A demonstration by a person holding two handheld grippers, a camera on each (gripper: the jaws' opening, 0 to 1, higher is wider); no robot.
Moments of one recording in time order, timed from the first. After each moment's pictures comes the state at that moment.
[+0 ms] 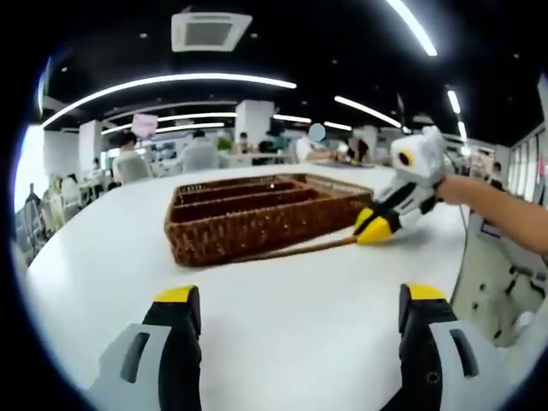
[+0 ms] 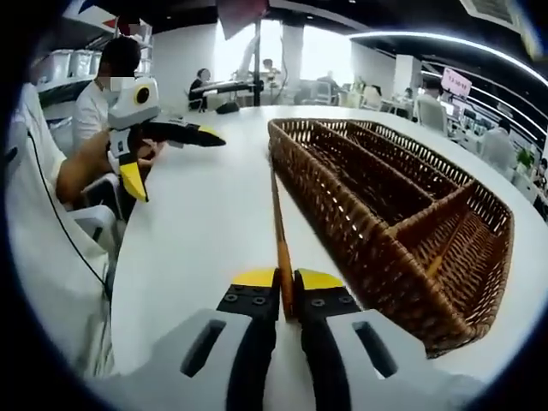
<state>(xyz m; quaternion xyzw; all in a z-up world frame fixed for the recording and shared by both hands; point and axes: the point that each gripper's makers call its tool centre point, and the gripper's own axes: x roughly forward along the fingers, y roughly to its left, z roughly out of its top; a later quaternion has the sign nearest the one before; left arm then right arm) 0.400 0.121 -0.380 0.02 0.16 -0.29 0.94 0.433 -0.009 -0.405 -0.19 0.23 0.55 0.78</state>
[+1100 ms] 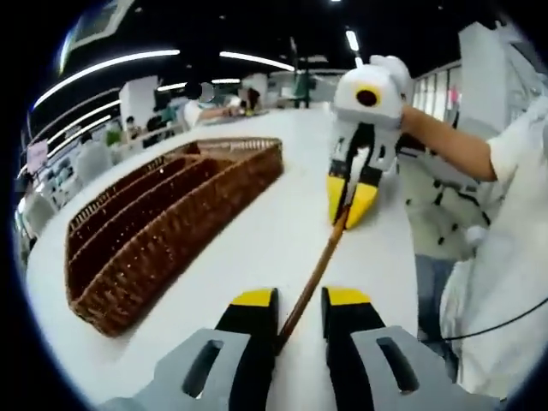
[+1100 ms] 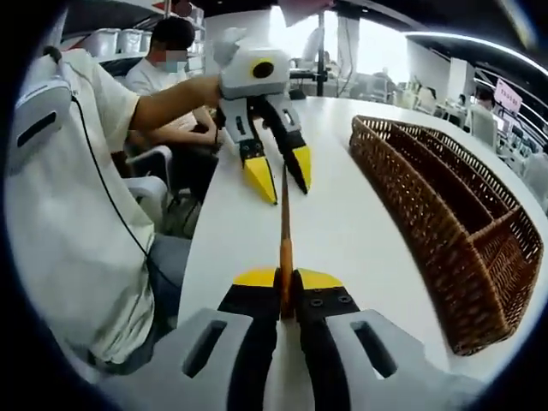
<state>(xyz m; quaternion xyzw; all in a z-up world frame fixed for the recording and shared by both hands) 0.403 0.070 -0.407 0.18 0.25 -0.55 0.77 0.384 -0.006 -0.404 -0.23 0.23 0.64 0.70</state>
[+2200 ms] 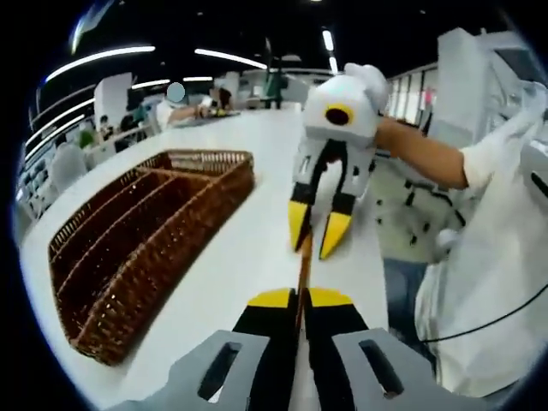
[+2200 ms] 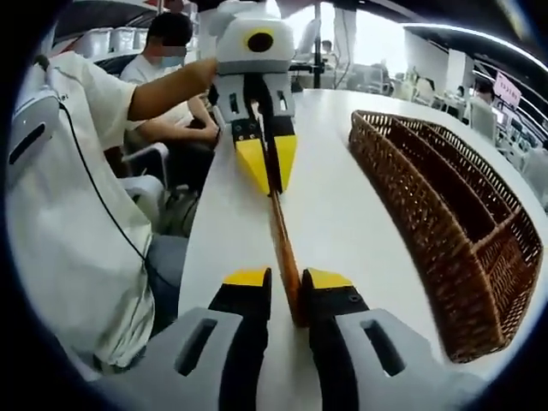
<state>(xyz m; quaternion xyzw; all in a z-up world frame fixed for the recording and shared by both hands) 0.382 0.051 -0.377 0.15 0.25 -0.59 0.75 0.375 0.008 -0.405 -0.25 0.25 0.63 0.70</state>
